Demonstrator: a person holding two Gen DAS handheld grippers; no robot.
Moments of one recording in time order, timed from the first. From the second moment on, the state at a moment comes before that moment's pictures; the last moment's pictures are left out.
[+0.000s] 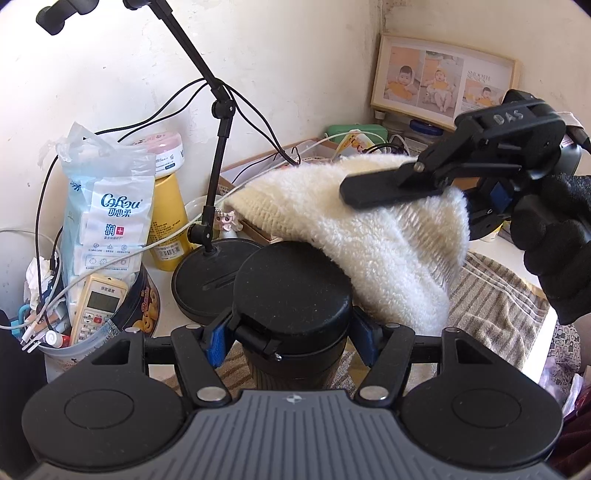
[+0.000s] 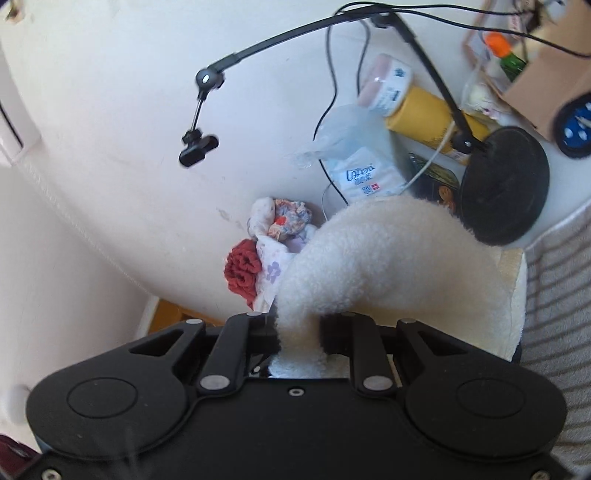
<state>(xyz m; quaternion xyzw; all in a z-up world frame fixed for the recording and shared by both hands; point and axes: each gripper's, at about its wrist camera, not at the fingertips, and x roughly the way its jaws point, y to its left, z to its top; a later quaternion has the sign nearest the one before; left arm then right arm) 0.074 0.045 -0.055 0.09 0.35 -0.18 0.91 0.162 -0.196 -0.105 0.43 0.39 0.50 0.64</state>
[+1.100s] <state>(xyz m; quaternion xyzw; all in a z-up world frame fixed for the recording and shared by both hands) 0.092 0.045 -0.041 0.14 0.36 -0.20 0.90 0.161 -0.213 -0.146 0.38 0.45 0.41 0.69</state>
